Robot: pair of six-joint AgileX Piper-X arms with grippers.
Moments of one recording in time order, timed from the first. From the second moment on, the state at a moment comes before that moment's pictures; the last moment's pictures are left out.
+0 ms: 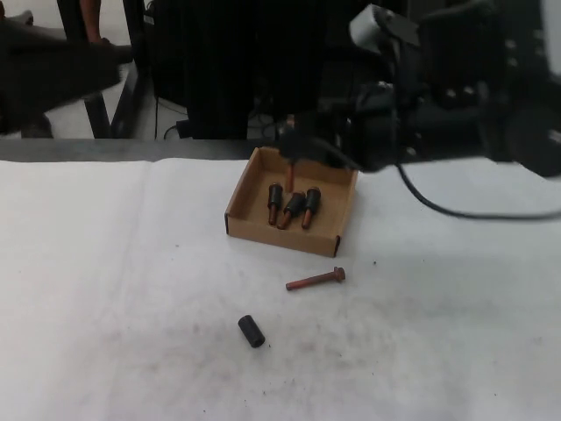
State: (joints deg) left arm -5.5 45.2 -46.8 23.1 43.7 -21.1; right arm 27.9 94.0 -68.7 11.4 -22.6 19.9
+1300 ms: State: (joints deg) left arm -5.2 35.5 -46.8 40.3 35.1 -19.3; right arm 23.8 130.2 -115.7 55.6 -14.9 16.2
